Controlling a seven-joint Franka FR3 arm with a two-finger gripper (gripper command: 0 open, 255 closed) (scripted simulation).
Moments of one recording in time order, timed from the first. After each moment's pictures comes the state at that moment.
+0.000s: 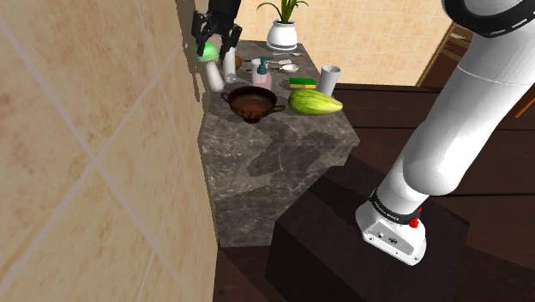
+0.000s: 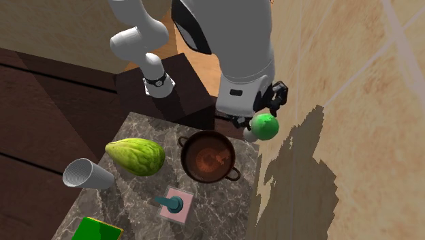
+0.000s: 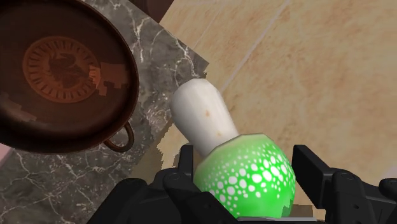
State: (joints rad) arm 0.11 0.05 0.10 -1.71 0.28 1.99 0.24
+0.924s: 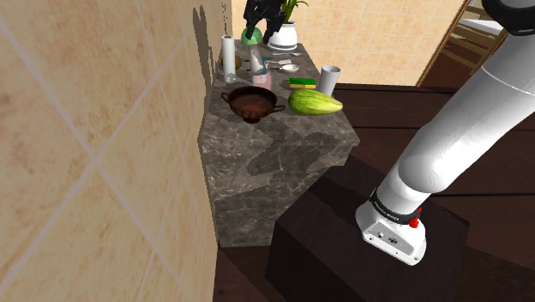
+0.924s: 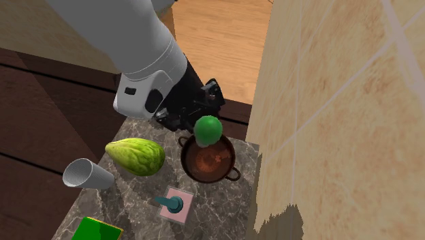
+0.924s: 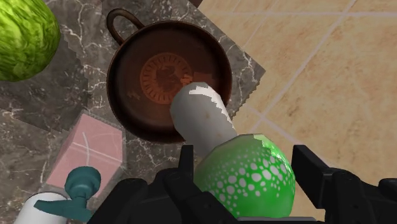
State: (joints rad) arm -0.01 -0.13 -0.03 -1.81 0.32 1.85 0.00
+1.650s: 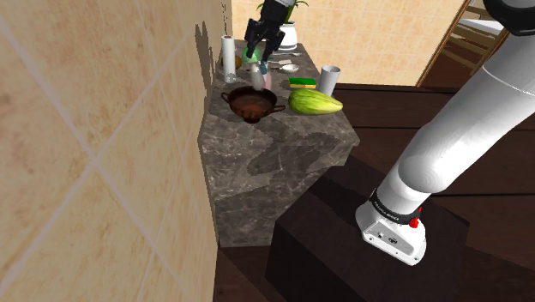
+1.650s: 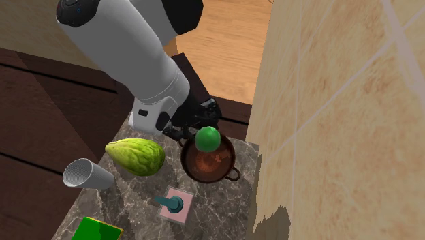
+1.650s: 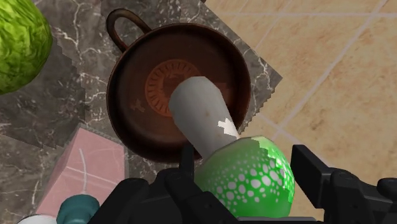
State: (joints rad) arm -0.01 -0.13 -0.03 -1.96 0.34 1.98 -0.05
